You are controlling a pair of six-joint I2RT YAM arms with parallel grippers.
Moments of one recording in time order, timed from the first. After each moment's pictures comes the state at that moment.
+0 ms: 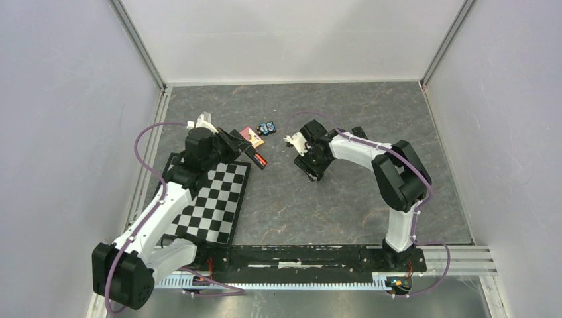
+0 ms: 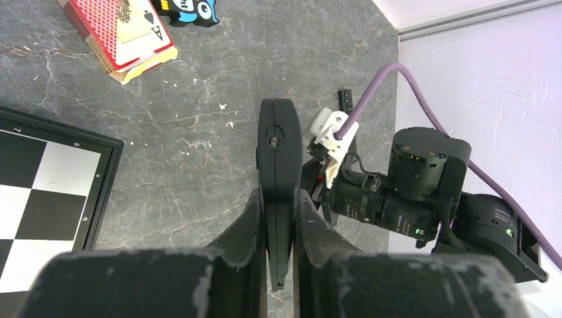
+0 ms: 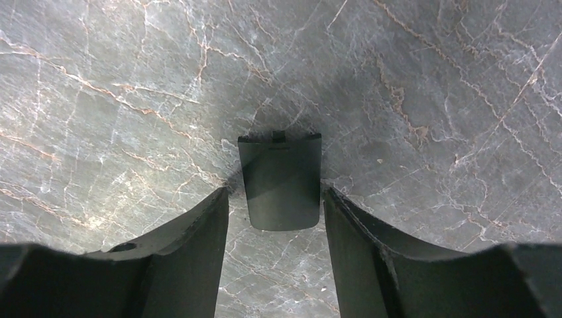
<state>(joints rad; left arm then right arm) -0.32 1.02 0.75 -0.15 0.14 -0.93 0.62 1.90 1.26 -0.62 -0.08 -0.27</state>
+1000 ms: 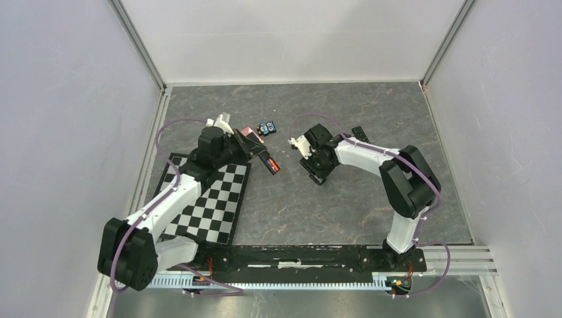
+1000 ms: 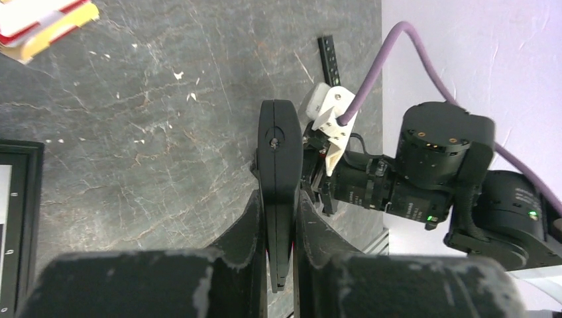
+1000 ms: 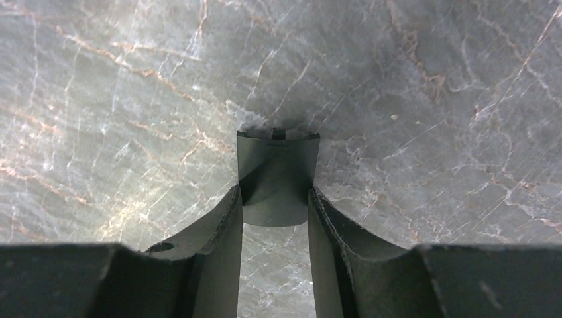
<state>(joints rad) -0.37 1.15 0.72 0.02 0.29 -0.91 0.62 1.83 1.18 -0.58 -0.06 -0.22</state>
